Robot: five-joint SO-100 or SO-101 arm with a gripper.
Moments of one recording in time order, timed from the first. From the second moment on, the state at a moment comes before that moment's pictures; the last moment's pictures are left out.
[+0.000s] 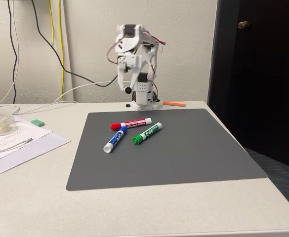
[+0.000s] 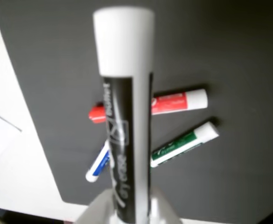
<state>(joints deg) 15.6 126.7 106.3 91.4 63.2</state>
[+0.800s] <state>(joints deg) 0.8 113.3 81.7 91.7 57.2</state>
